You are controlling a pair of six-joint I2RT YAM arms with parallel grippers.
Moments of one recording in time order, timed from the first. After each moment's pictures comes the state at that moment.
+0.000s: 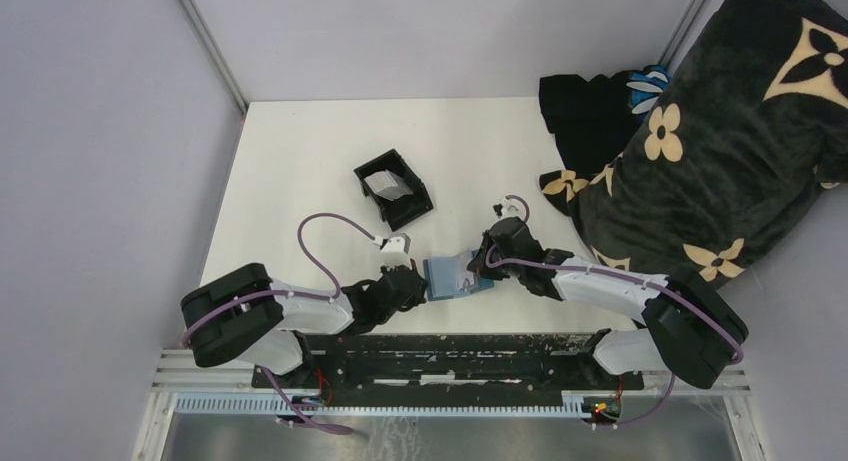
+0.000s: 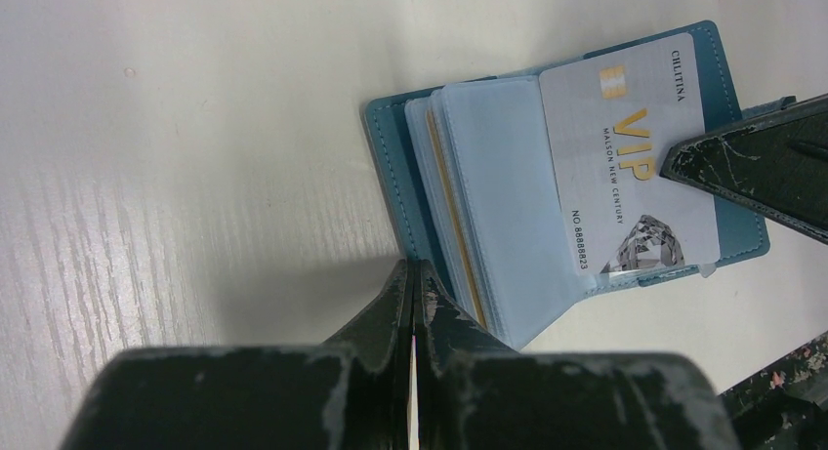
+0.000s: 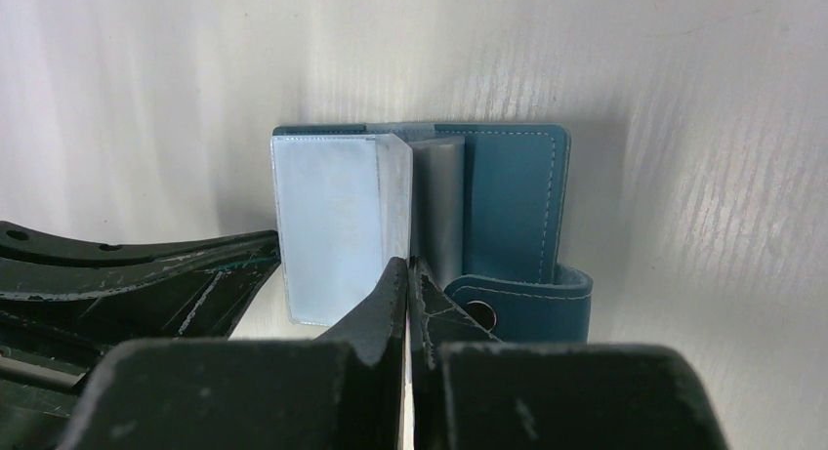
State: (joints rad) left arm -1.08 1.43 0.36 0.39 -0.45 -0.89; right arm 0.75 1.33 0.56 0.01 0.03 0.81
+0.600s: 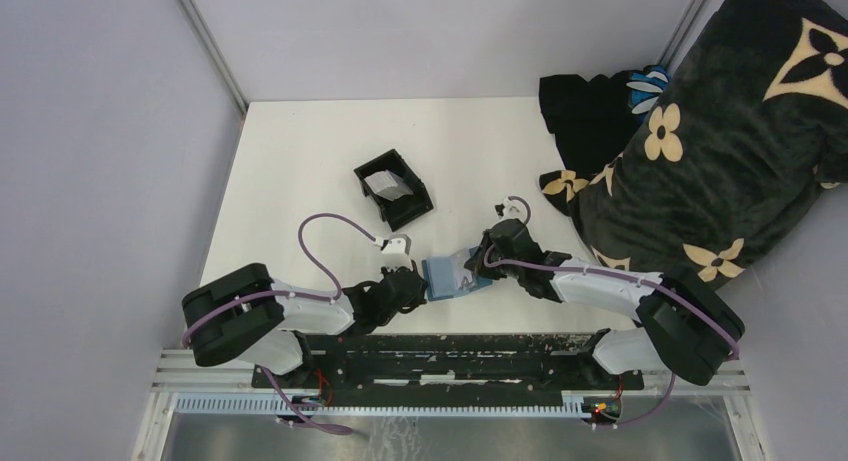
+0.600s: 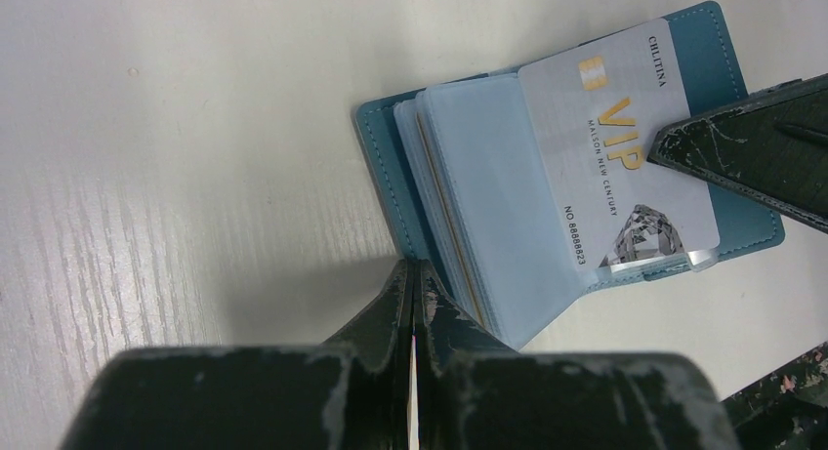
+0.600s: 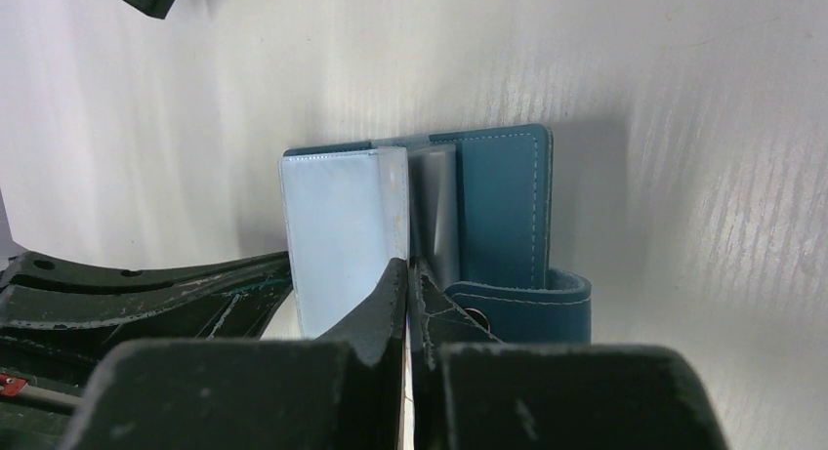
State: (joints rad) left arm -1.10 1.43 0.37 0.39 -0.48 -0.89; right arm 0.76 1.35 0.54 0.08 0.05 0.86
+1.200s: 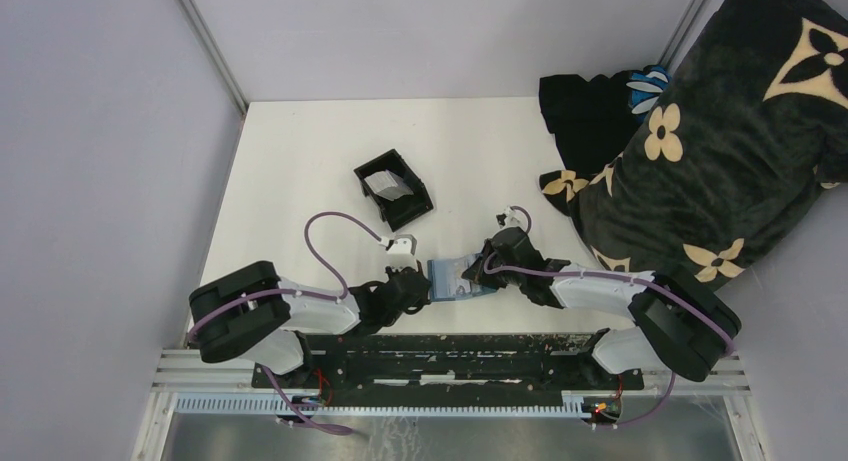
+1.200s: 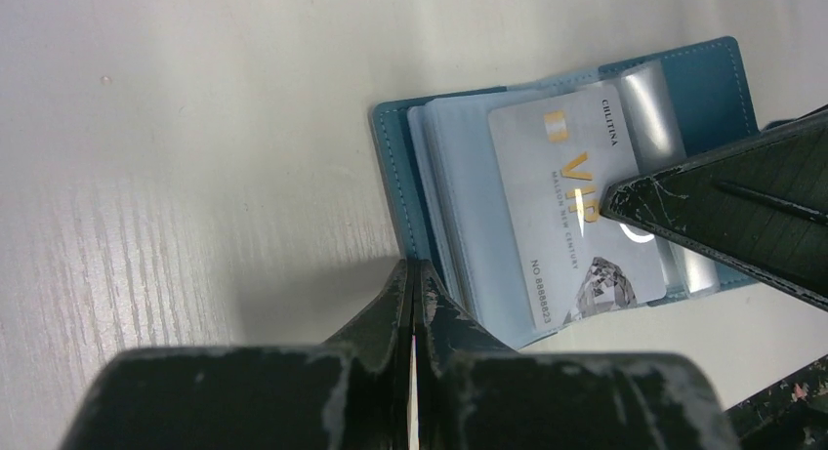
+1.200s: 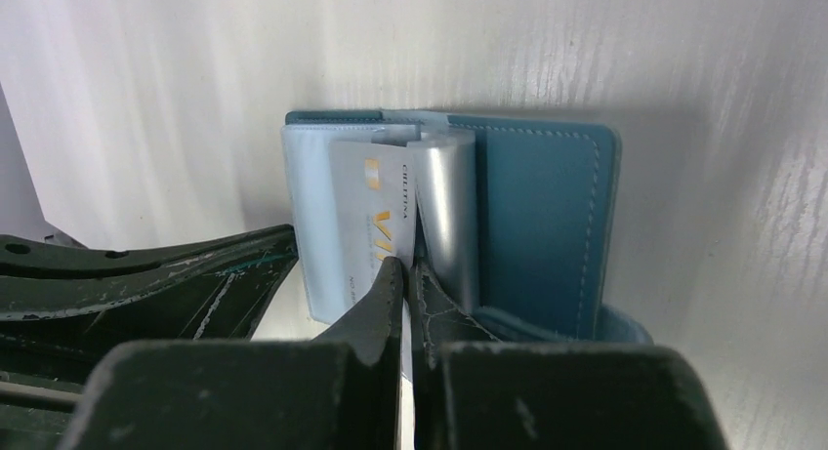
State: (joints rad) left arm -1.12 1.47 0.40 0.37 -0.51 -0.89; right arm 0.77 1.37 0.46 0.17 -0.01 0.94
